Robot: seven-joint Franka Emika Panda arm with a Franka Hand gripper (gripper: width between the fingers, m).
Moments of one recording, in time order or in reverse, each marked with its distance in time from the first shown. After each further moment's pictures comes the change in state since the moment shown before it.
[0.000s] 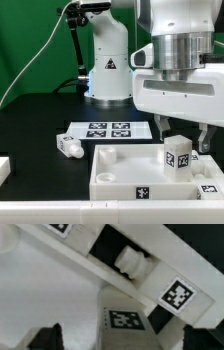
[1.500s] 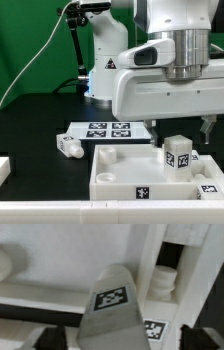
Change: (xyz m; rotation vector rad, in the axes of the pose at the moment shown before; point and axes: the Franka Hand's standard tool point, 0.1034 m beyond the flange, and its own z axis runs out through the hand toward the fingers) arm 0.010 -0.001 -0.003 -0.002 0.030 -1.088
